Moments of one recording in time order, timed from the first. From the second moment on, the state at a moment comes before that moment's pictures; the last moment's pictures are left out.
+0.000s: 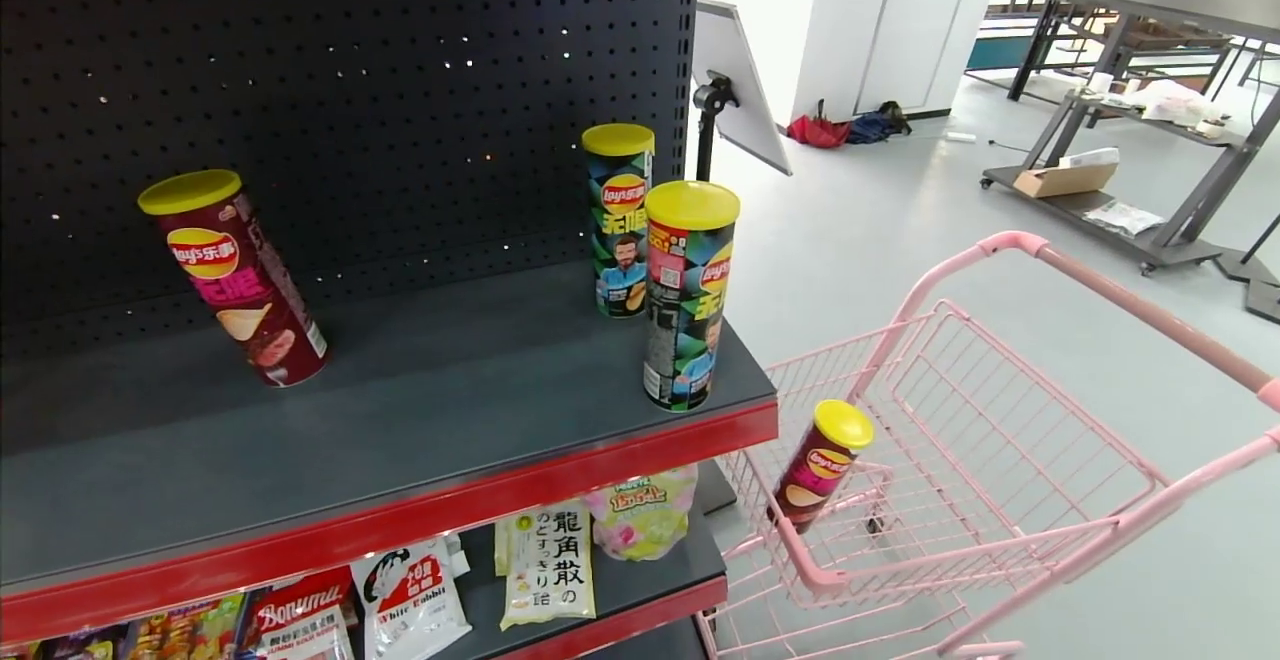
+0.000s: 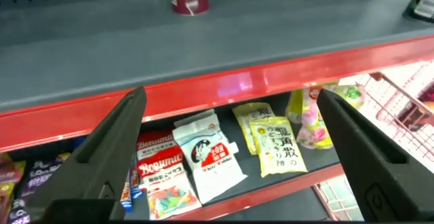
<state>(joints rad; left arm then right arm) 0.00 0.00 0.00 0.00 0.00 0.00 0.00 0.00 0.00 0.00 -0.01 0.01</state>
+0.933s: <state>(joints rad) 0.00 0.00 0.00 0.00 0.00 0.00 0.00 0.00 0.00 0.00 -0.01 0.01</state>
